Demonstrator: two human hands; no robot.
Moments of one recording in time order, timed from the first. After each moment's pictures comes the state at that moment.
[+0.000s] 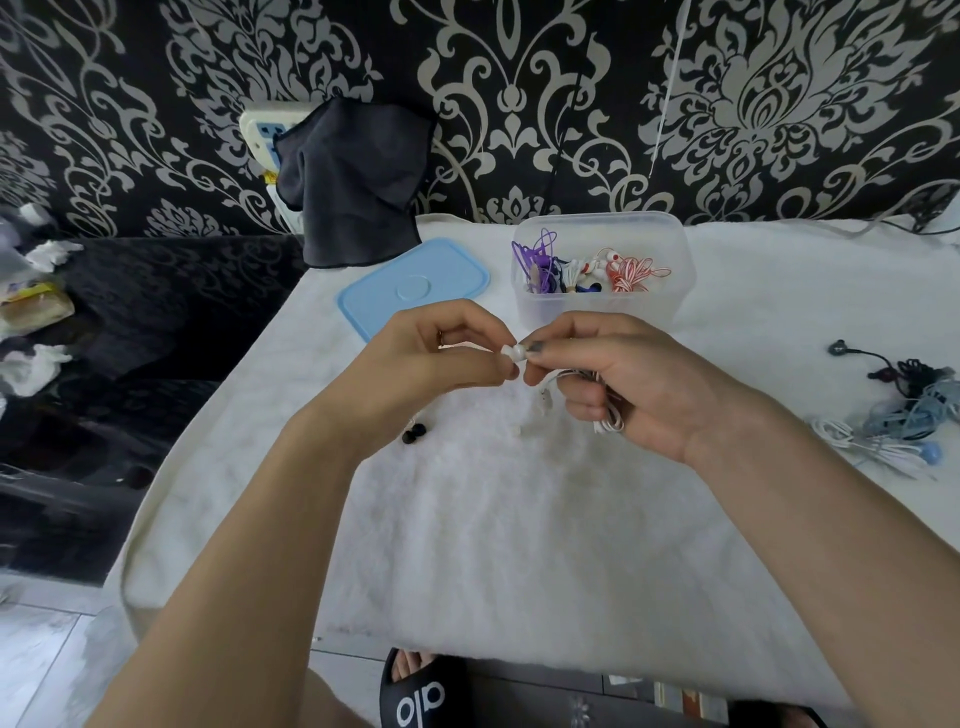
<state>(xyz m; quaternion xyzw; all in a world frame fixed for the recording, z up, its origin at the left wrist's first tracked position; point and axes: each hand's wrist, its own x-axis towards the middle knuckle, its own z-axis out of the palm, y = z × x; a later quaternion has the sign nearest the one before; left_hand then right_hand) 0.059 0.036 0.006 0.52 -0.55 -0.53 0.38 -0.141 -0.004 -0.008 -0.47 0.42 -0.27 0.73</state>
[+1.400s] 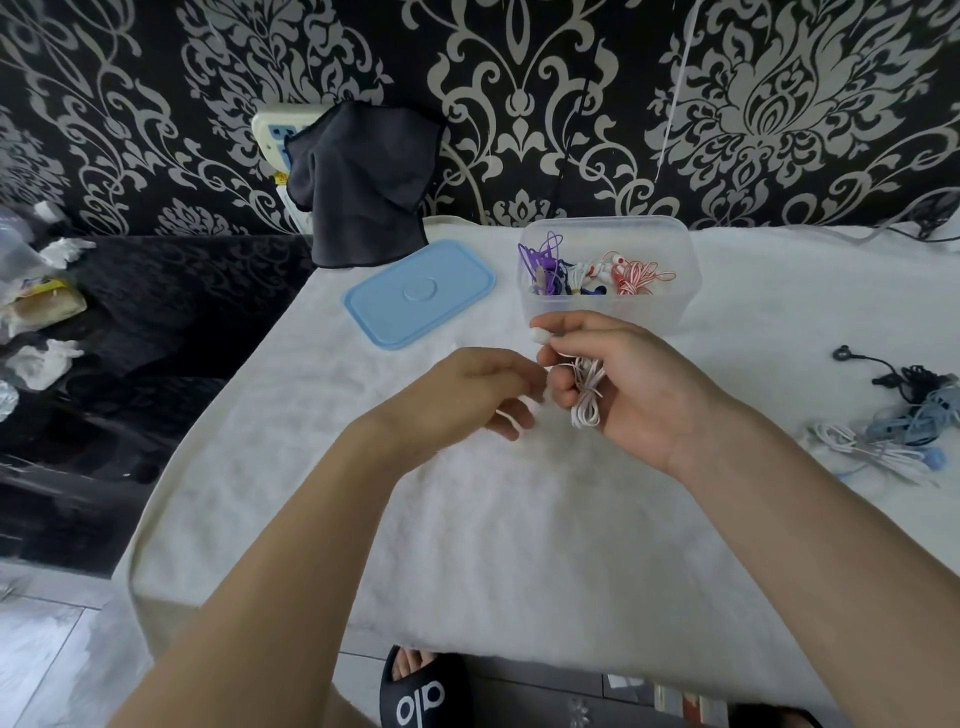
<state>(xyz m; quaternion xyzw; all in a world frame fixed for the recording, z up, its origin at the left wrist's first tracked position) 0.036 0.031 -0.017 0.60 -0.53 -0.54 0.26 -0.130 -0.002 -0.011 -0.34 0.42 -0.35 0.77</state>
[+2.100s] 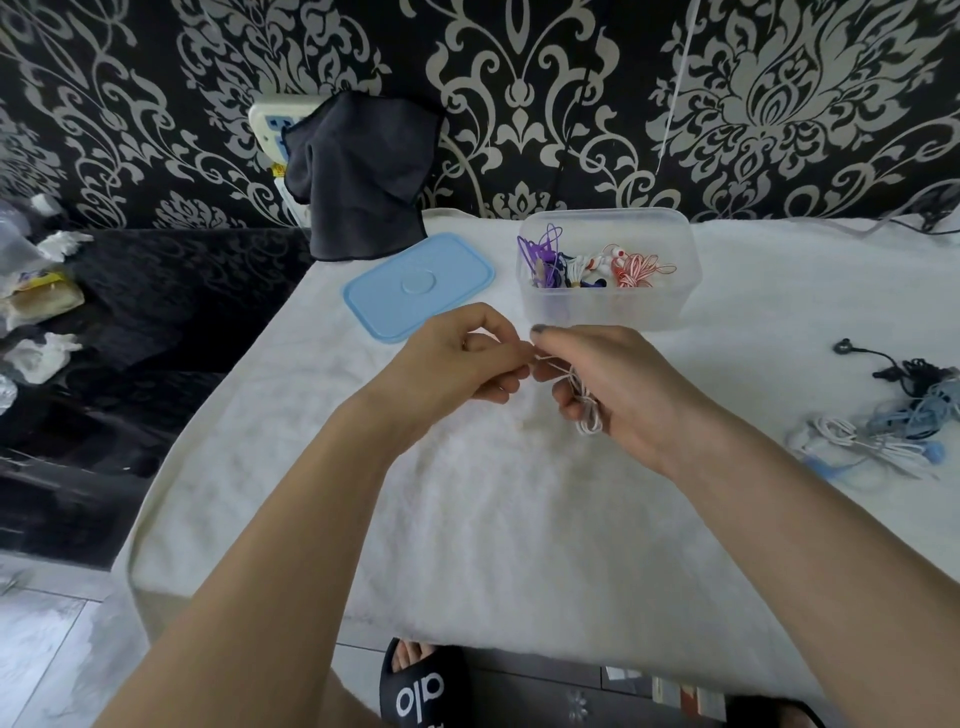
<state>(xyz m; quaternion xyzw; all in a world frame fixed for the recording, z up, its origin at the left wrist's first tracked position) 0.040 0.027 -0.009 0.61 -0.49 -0.52 0.35 -0.125 0.000 -0.021 -0.46 0.54 -0.29 0.64</state>
